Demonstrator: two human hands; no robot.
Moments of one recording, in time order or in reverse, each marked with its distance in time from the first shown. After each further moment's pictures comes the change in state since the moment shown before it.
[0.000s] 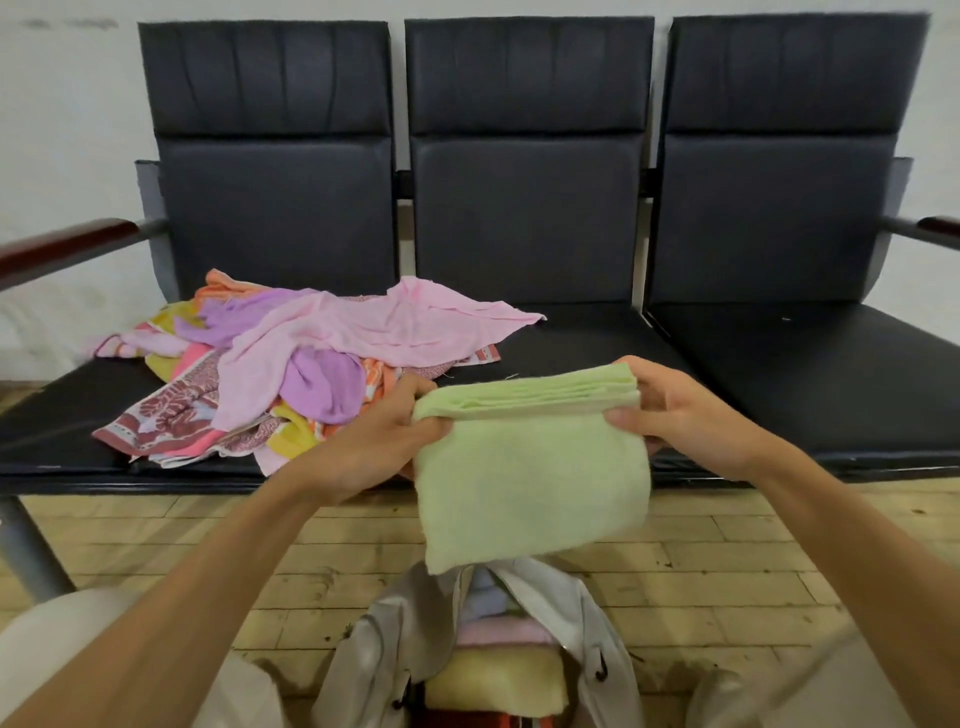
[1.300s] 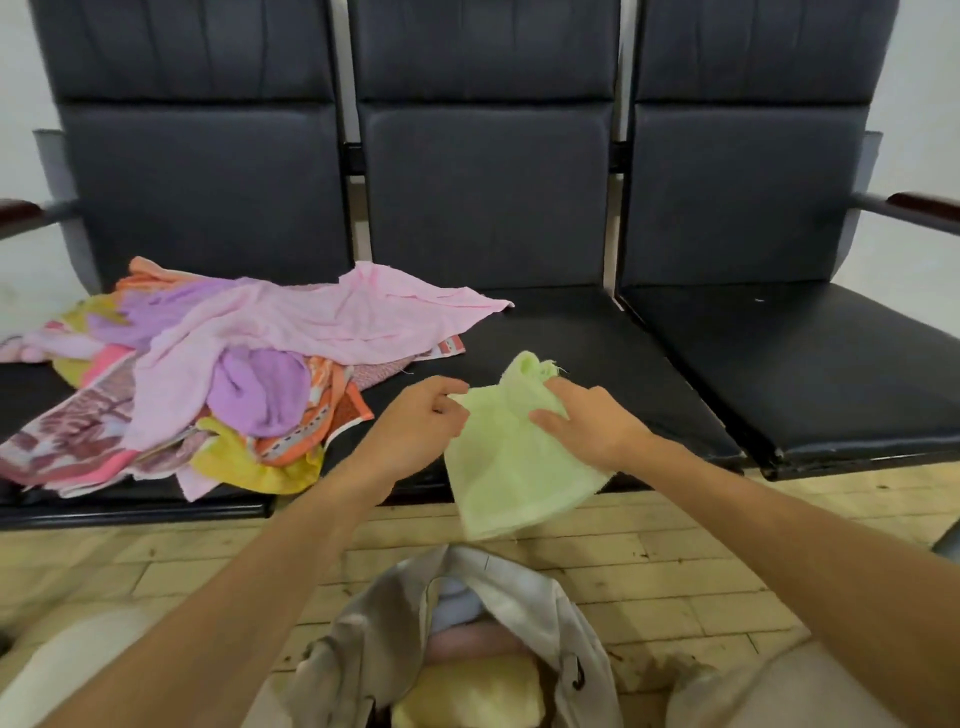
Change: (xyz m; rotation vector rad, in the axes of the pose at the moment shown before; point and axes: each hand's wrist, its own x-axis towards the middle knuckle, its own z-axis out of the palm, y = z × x) left_hand 0.091 -0.021 0.050 0.104 0.157 -0.090; right_hand 0.082 0.076 0.012 -0.685 0.121 0.275
